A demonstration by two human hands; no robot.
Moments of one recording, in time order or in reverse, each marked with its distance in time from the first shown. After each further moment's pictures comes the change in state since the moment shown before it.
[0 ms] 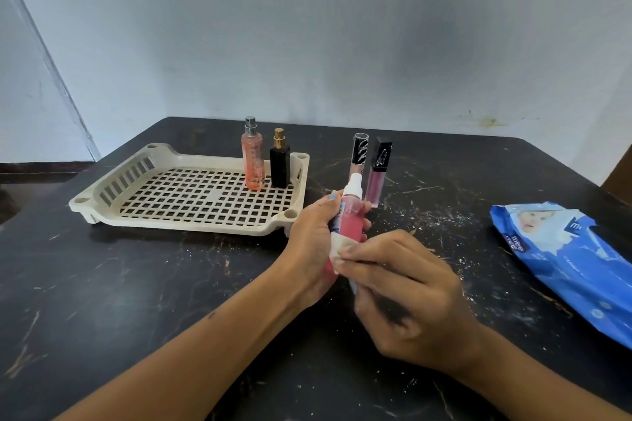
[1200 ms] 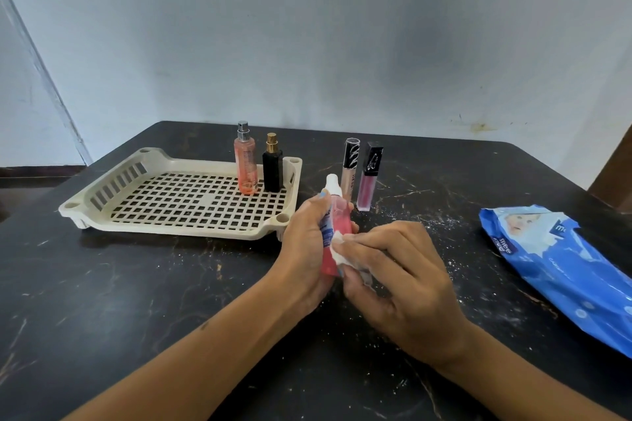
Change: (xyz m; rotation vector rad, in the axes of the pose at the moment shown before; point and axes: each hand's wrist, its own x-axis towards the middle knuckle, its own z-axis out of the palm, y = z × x) left_hand 0.003 -0.005 -0.001 -0.109 0.031 0.019; right_hand 0.004 0.005 0.001 -0.242 0.084 -0.004
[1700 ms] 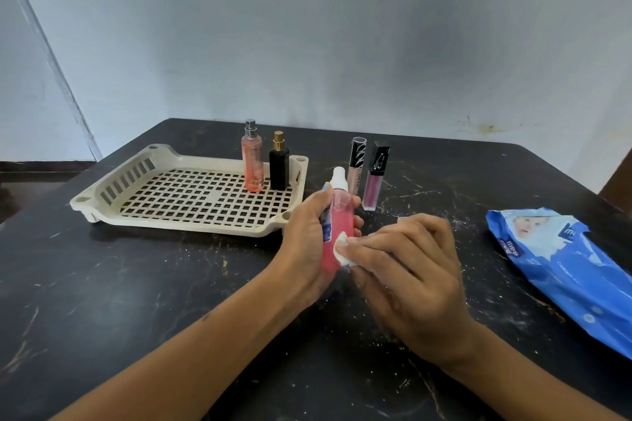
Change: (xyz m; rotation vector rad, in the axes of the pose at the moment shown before) left_hand -0.003 0.008 -0.002 0.030 -0.078 0.034; right_hand 0.002 0.003 -0.003 -0.099 0.034 -0.079
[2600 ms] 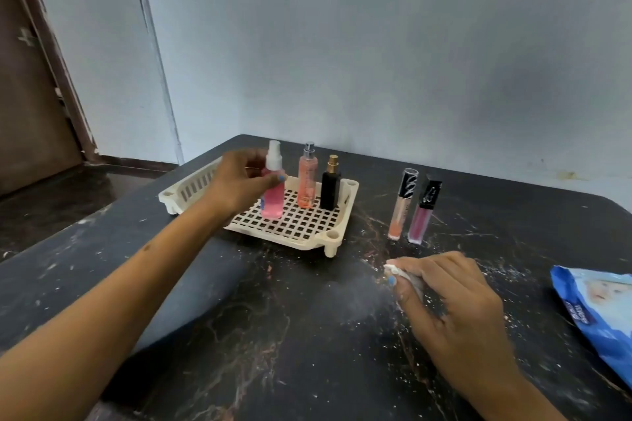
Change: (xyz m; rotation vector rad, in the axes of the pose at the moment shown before) left_hand 0.007 0.117 -0.092 1.004 0.383 0.553; right_hand -0.006 0.010 0.004 0.234 -0.147 0.283
